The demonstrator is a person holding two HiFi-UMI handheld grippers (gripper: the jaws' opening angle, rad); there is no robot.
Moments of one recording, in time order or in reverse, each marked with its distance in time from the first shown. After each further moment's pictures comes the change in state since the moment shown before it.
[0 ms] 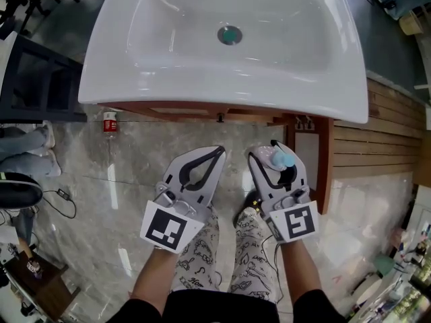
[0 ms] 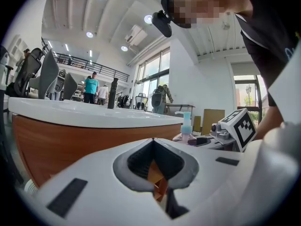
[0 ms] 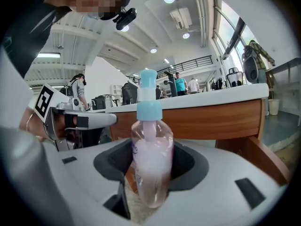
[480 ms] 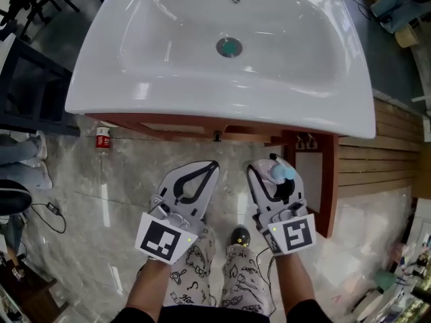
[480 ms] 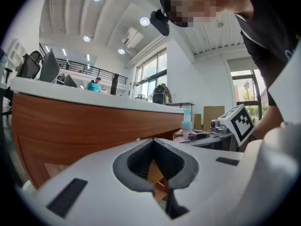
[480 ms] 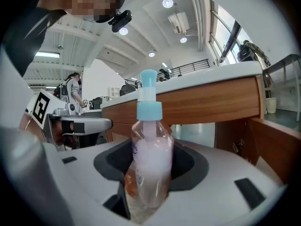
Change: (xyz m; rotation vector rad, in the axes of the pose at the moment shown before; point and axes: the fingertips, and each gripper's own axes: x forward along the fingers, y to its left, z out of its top) left arm 0.007 0.011 -0.045 0.049 -0.021 0.000; right arm 0.012 -0.016 -0.036 0.007 -0.042 -0.037
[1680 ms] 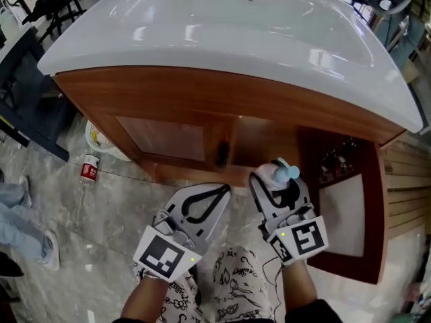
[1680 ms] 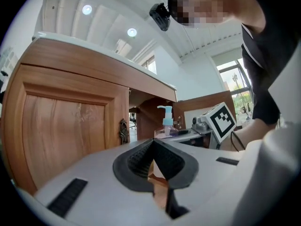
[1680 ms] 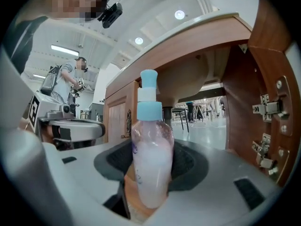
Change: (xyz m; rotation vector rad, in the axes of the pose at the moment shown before) left arm 0.039 -0.001 -0.131 0.188 -0.148 -0.044; right arm 0.064 -0.033 -0.112 -0.134 -0.143 0.109
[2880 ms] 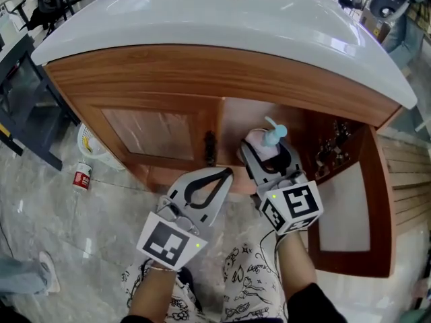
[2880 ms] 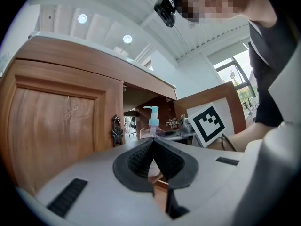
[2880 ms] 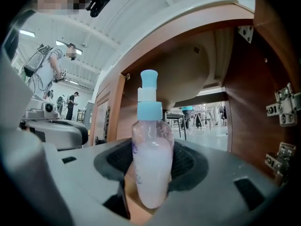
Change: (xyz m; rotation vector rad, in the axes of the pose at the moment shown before) left arm 0.030 0.003 -0.009 0.027 -0.091 0.034; right arm 0.047 -0.031 0.004 -0.076 -0.078 -0.026
